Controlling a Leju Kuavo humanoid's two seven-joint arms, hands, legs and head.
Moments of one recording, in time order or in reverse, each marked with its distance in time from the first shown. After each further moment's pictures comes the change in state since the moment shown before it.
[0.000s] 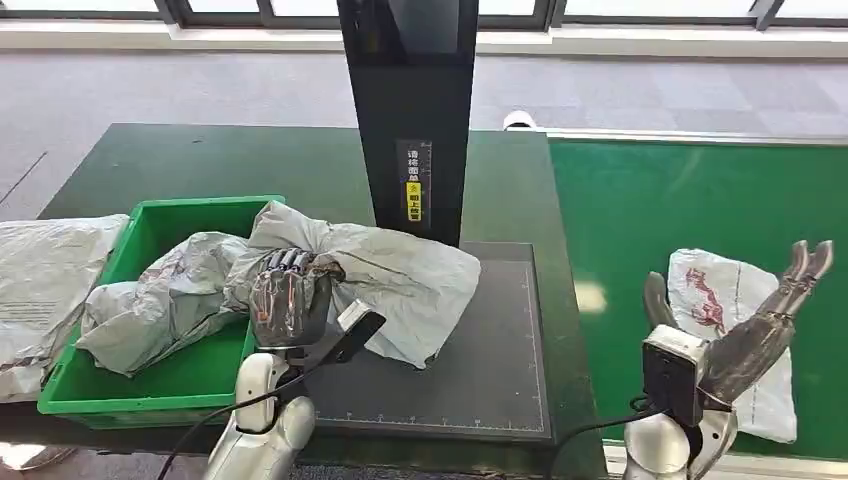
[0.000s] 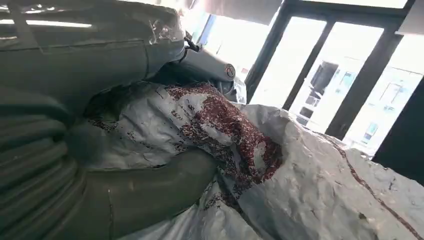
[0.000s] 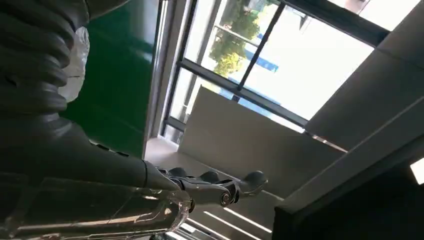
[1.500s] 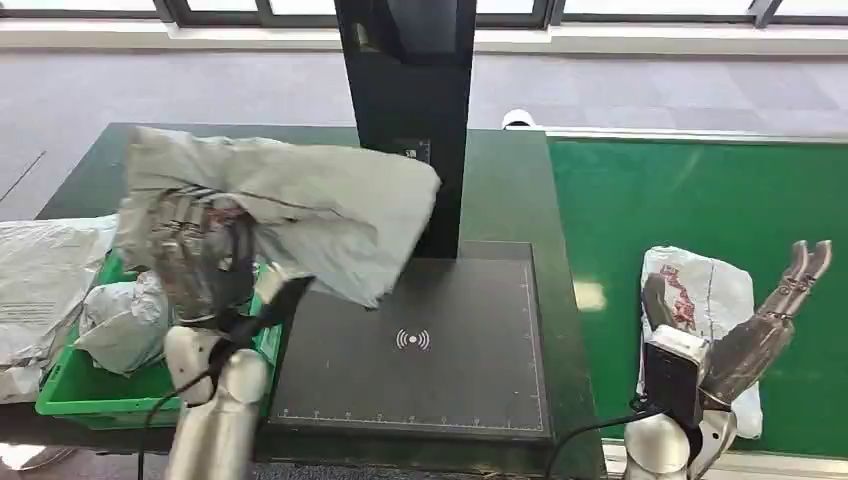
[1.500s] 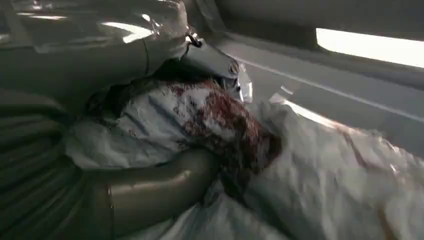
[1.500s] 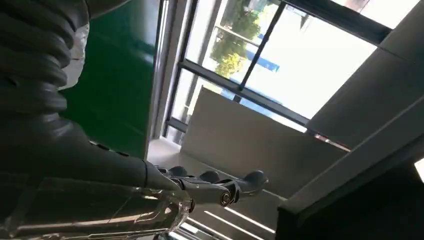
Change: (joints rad) left arm -0.058 -0.090 0.346 -0.287 0.095 0.040 -0.287; right arm -0.001 0.001 0.000 0.000 -0.017 0.000 -0.001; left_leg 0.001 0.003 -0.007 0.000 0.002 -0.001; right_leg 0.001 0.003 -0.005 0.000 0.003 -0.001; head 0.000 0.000
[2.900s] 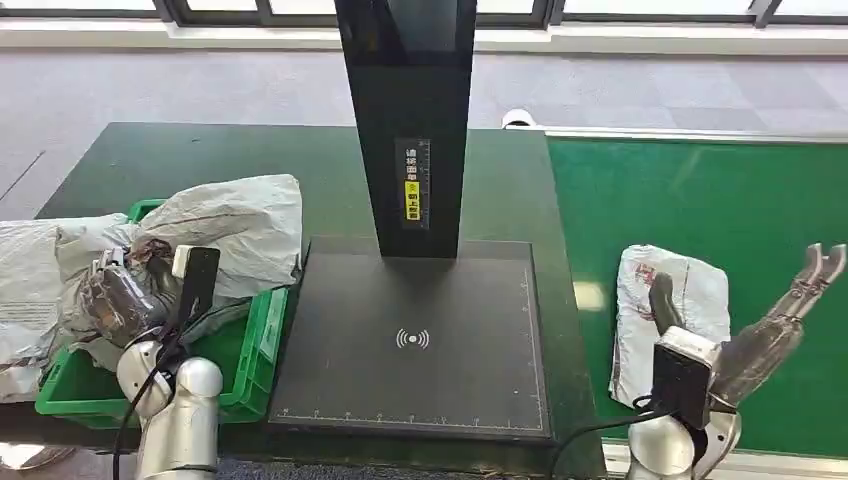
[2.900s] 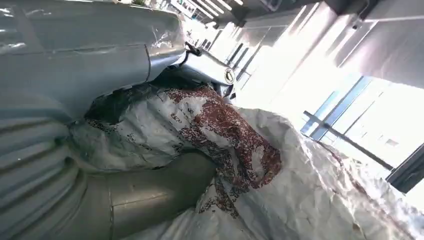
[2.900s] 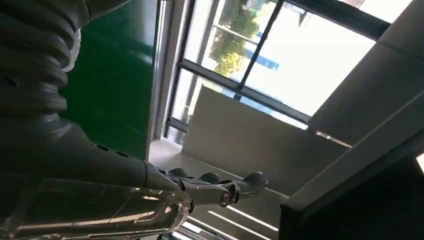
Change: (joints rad) left arm -0.042 0.033 0.278 0.221 -0.061 -0.018 0.260; right arm 0.002 0.000 -0.006 -0.018 -0.022 0.000 0.000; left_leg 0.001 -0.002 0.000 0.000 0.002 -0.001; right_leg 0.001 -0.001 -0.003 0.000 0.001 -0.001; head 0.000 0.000
